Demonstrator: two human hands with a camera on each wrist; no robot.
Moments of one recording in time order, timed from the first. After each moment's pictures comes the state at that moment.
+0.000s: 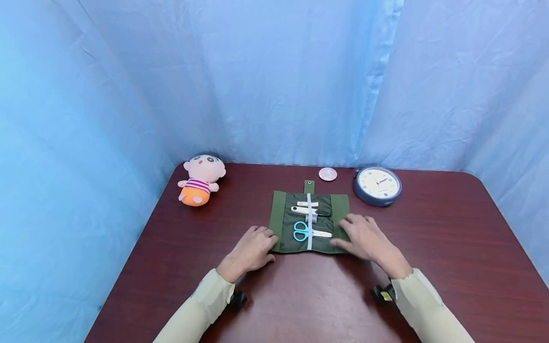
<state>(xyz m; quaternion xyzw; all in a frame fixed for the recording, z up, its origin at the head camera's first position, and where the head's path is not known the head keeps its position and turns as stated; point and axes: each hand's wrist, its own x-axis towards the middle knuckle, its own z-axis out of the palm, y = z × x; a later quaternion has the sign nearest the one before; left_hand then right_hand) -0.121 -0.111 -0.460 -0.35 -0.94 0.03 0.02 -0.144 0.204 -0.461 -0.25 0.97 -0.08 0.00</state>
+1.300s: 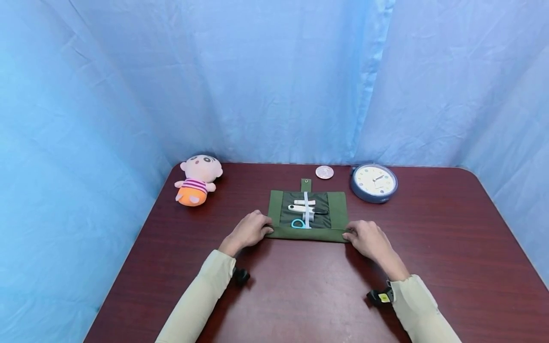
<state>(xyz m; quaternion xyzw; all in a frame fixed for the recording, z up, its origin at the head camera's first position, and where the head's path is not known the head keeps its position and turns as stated) -0.172 -0.116 -0.474 -0.27 -0.95 -0.17 -0.07 -0.139 0.219 -0.484 -0.11 0.97 -0.21 0.03</state>
